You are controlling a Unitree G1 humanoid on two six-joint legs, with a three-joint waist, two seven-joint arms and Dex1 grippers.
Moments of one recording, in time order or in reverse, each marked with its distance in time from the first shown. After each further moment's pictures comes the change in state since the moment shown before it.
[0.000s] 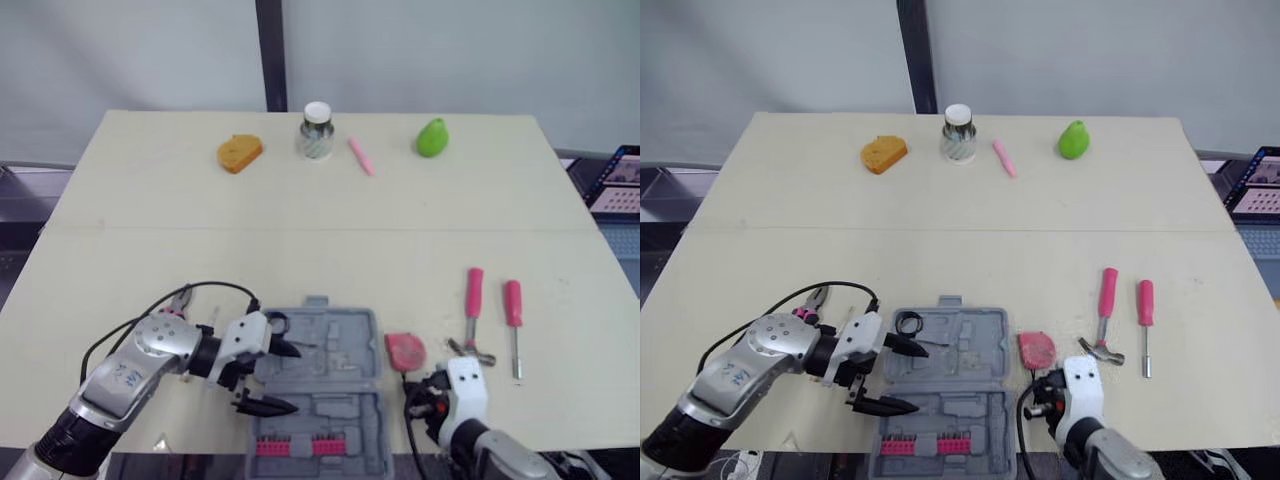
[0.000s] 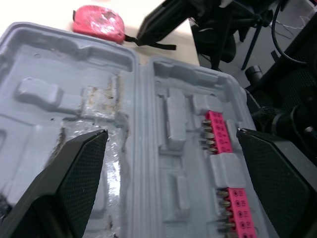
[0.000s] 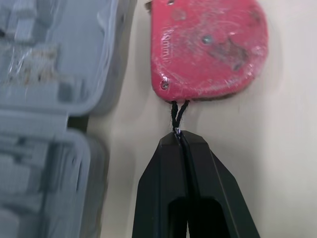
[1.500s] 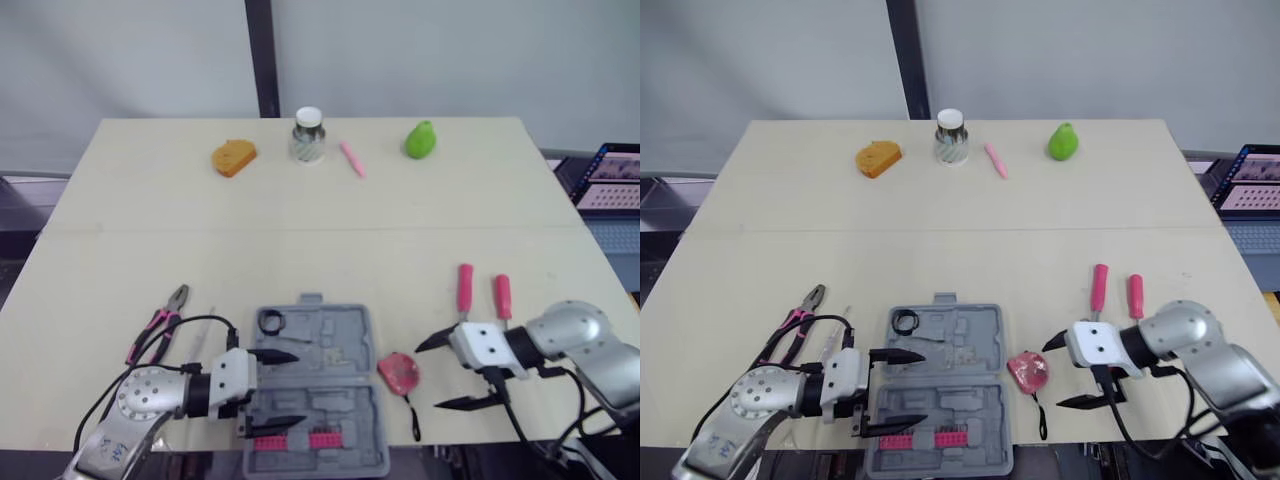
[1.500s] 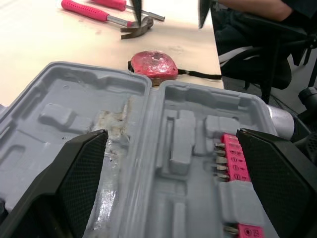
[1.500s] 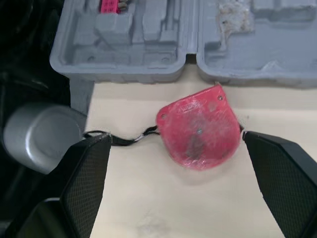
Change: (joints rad) left arm 0.366 -0.131 0.113 -0.036 0.108 -0.418 0.195; right arm -0.790 -0.744 0.262 0.723 -0.226 -0.936 1.258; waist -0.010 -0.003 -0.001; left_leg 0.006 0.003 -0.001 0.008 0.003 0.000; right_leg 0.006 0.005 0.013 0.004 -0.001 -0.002
